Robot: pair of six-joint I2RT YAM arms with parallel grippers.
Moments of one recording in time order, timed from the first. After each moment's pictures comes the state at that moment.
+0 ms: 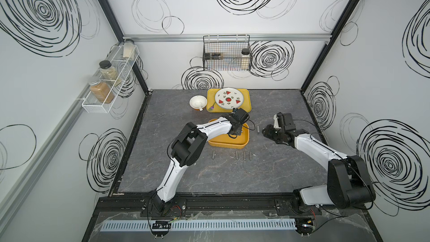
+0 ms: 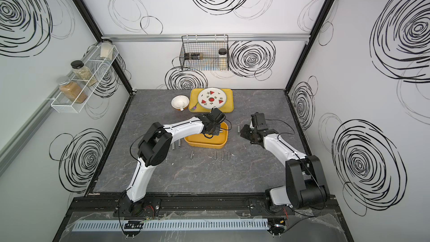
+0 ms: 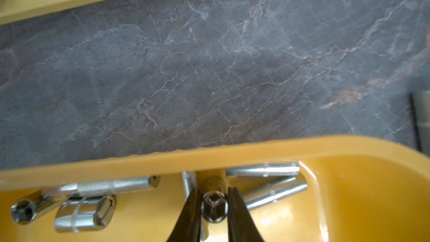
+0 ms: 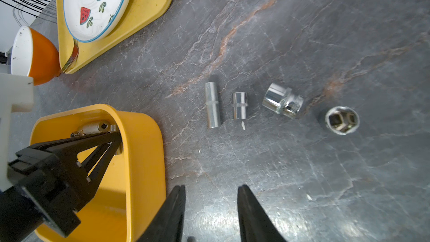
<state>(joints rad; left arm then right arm) -0.74 2.23 1.71 -0.60 -0.25 -0.52 0.23 1.40 0.78 -0.29 -0.15 0.60</state>
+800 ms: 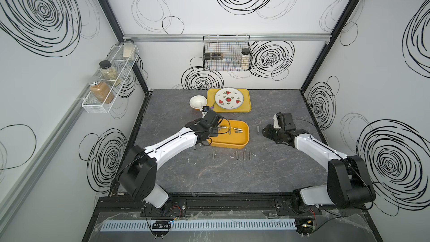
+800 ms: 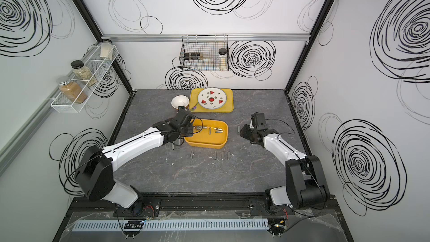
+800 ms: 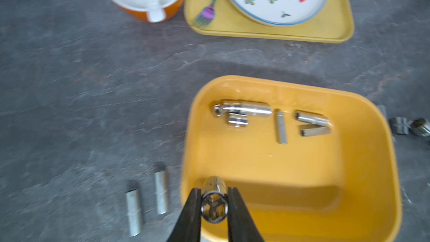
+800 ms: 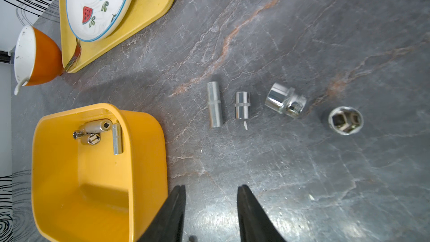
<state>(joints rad) -0.59 1.49 1.06 -0.52 -0.33 -0.63 0.23 1.40 0.78 -0.28 -0.16 0.60</state>
